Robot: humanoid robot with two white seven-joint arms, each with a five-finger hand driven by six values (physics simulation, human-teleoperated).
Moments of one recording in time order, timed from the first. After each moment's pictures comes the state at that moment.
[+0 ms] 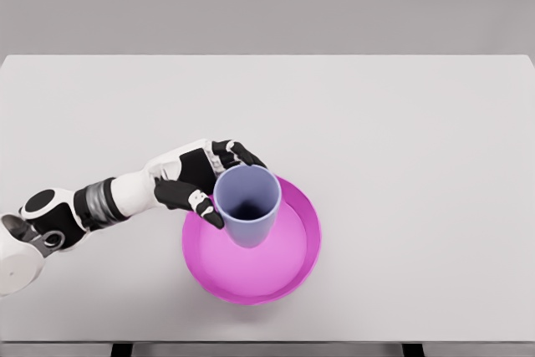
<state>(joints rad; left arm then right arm) -0.50 0.77 -0.94 -1.70 1.30 -0.12 -0.61 0.02 0.00 0.21 0.05 -0.08 -0.07 -0.06</state>
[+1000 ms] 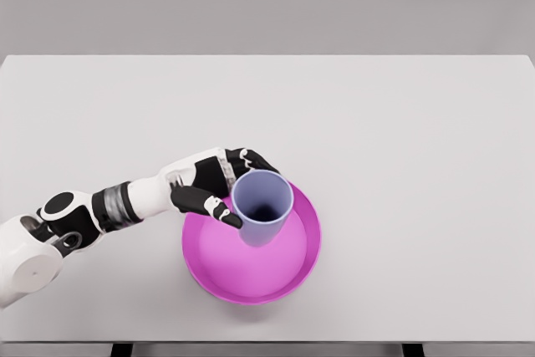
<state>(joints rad) -0.49 0.70 -0.93 -1.61 1.21 -0.10 -0.61 0.02 0.00 0.21 0.05 -0.08 -0.07 -0.06</state>
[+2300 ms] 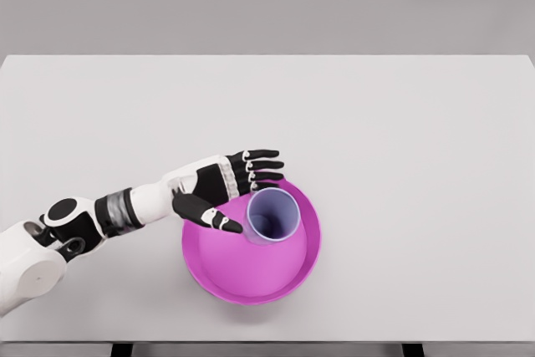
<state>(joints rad) -0.46 0.69 -0.93 -1.59 1.17 -0.11 -0.61 0.02 0.00 0.21 0.05 -0.08 -0.07 -0.06</state>
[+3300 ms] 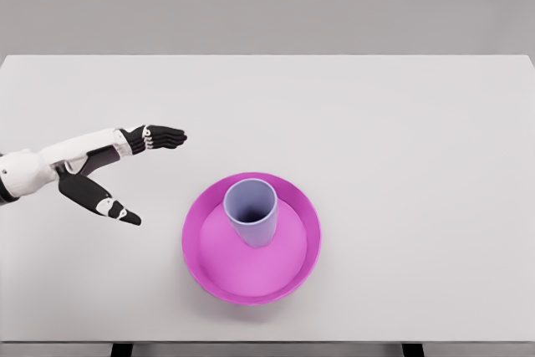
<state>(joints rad) -0.41 1.07 -0.71 -1.70 0.79 -0.39 -0.61 0.02 0.00 0.21 0.05 -0.08 -0.07 -0.06</state>
